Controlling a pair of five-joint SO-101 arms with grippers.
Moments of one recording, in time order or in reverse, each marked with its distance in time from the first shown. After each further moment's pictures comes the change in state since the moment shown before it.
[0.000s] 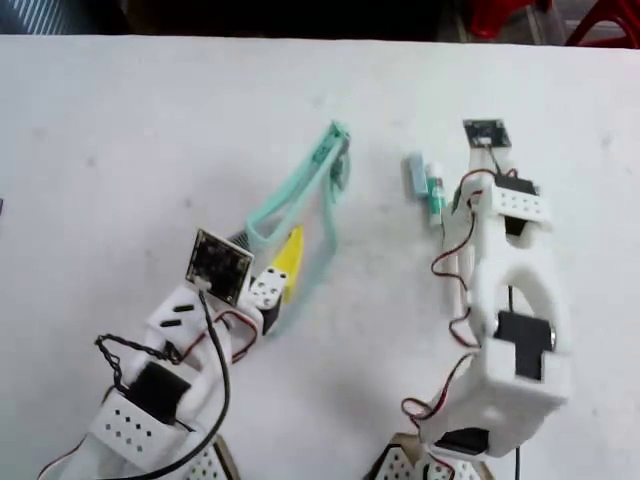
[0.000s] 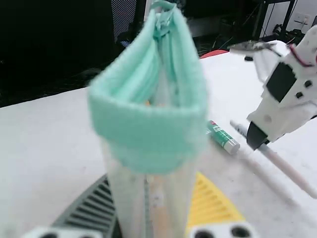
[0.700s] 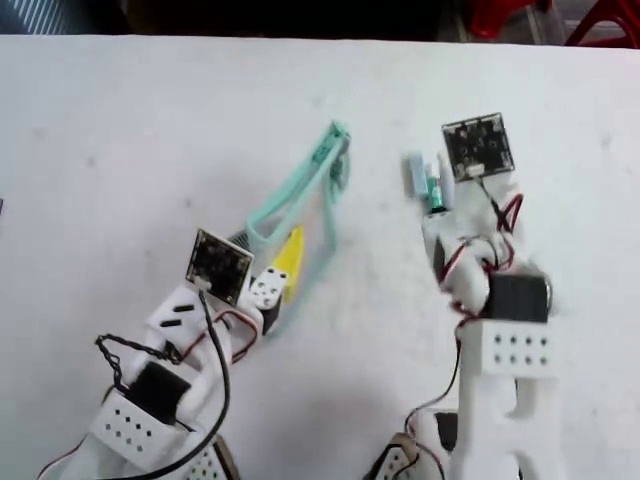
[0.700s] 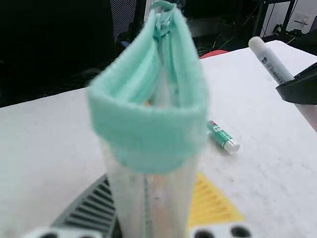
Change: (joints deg) left arm 0.0 0.0 0.0 0.0 0.0; right arm -11.3 -58.2 22.1 6.1 0.2
